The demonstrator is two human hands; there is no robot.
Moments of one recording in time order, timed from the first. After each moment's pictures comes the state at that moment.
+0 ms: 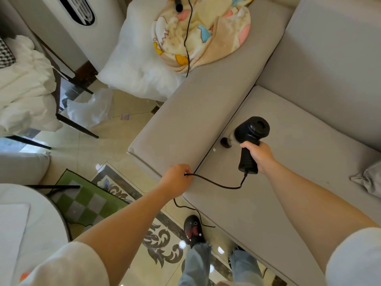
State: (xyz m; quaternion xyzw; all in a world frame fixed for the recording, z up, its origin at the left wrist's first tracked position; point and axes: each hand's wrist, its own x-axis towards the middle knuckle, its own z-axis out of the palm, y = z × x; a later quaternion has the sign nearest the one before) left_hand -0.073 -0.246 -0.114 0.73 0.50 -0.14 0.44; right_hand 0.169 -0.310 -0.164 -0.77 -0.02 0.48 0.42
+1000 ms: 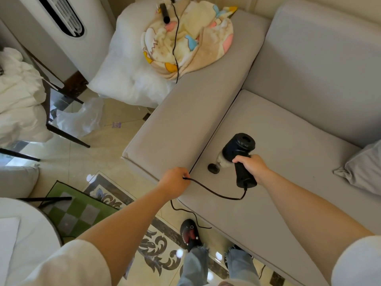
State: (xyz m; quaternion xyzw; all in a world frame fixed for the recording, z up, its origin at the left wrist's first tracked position) left_hand -0.068 -0.253 -0.106 0.75 0.47 -0.18 0.43; right_hand 0.155 -0.347 -0.152 -0.80 -0.03 0.51 0.33
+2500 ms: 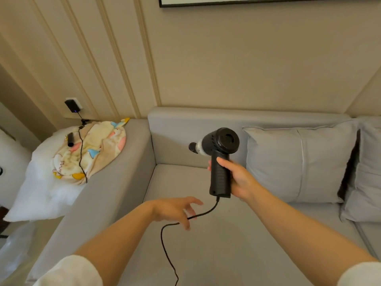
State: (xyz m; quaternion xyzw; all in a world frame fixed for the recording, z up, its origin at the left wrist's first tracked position) left_hand 0.192 -0.416 0.080 0.79 0.14 -0.39 0.46; right_hand 0.338 -0.560 0.073 -0.49 -0.01 0.45 0.74
